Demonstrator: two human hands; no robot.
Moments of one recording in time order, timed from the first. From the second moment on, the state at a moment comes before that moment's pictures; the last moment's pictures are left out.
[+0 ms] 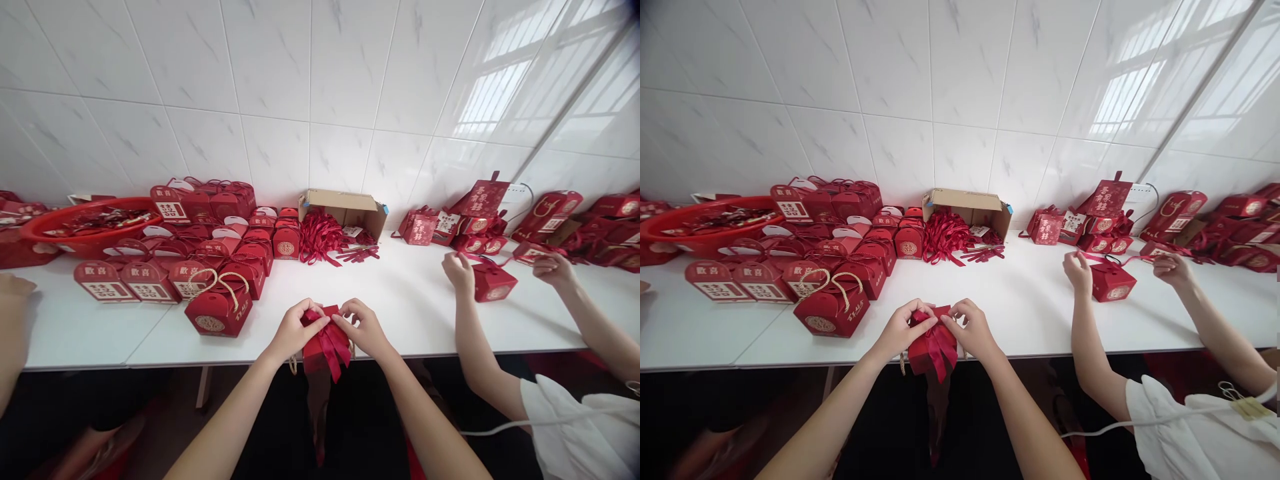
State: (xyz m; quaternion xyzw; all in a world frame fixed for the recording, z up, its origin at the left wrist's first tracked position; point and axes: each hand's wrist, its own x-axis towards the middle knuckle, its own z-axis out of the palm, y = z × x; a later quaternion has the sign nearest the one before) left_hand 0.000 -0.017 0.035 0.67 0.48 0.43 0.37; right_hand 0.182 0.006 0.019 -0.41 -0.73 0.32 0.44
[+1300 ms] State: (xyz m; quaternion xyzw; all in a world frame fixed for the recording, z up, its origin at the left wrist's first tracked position) left_hand 0.007 -0.014 0.026 0.65 0.51 0.44 0.36; right_hand 0.162 0.011 0.004 -0.45 -0.60 0.32 0.57
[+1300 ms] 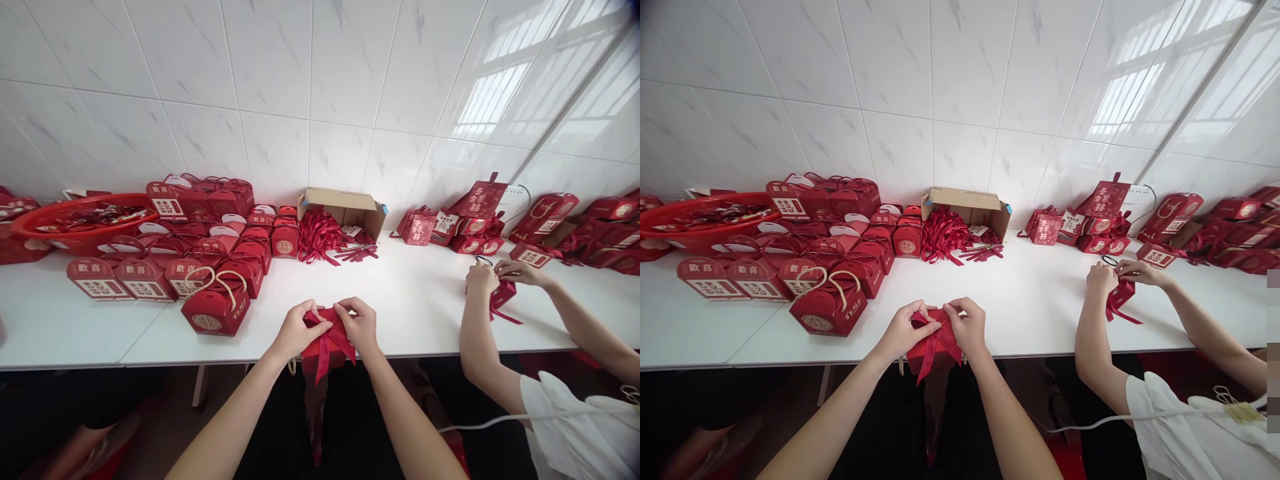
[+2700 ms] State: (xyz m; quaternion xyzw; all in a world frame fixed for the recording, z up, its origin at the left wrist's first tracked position) left_hand -0.117 -0.047 0.003 0.56 0.66 0.49 0.07; right_hand 0.158 0.155 -0.043 -0.68 -0.64 0.18 0.32
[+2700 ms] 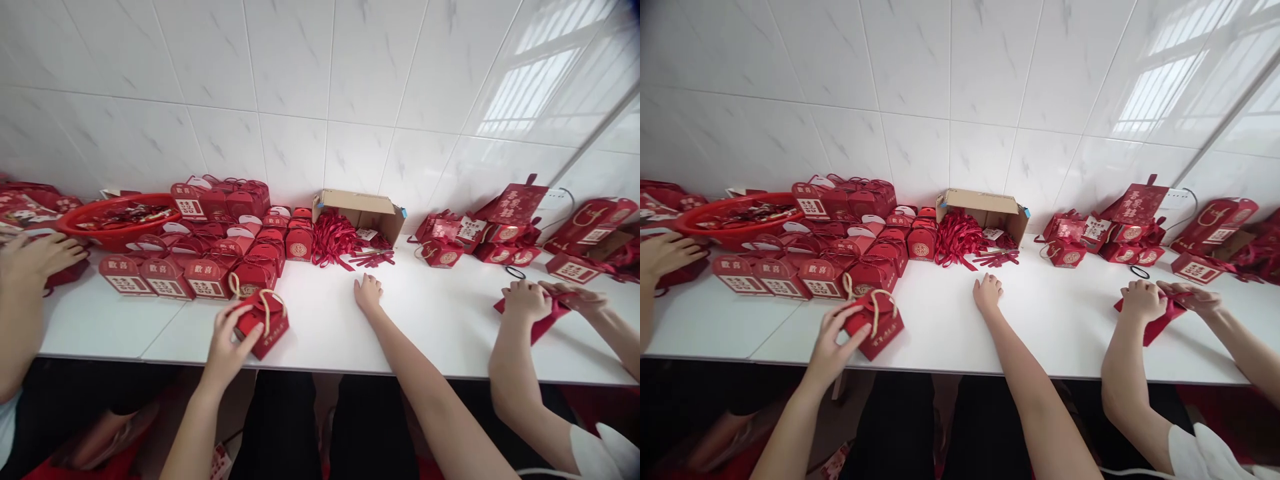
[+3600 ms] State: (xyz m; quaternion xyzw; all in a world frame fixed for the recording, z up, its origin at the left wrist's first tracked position) left_hand -0.020 -0.034 0.023 0.66 0.56 0.44 0.25; right_hand 0.205 0.045 0.074 -0.32 -0.54 0.41 0.66
